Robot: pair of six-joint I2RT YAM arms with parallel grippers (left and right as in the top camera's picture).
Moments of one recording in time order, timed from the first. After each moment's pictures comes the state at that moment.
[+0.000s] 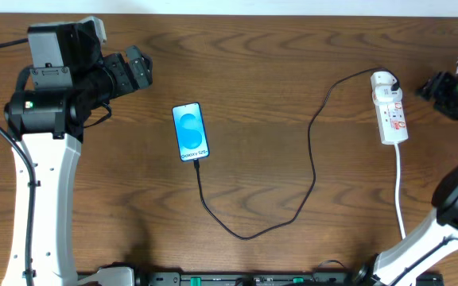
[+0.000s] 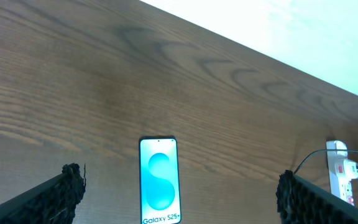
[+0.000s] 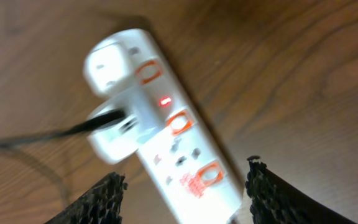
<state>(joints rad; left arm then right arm) 0.05 1.42 1.53 -0.89 0.28 -0.33 -0.52 2.05 1.77 -0.96 -0.35 0.09</state>
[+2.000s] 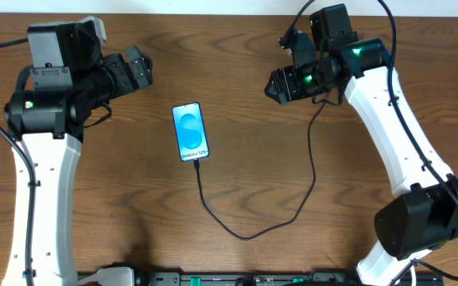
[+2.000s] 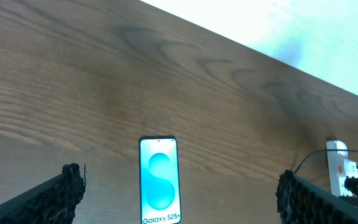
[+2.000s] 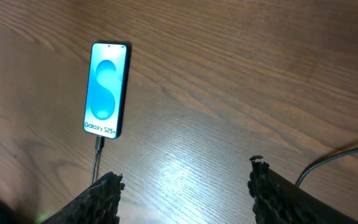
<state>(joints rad) 0.05 1.42 1.53 -0.89 0.28 -0.33 0.29 1.85 1.78 -1.06 -0.37 0.03</state>
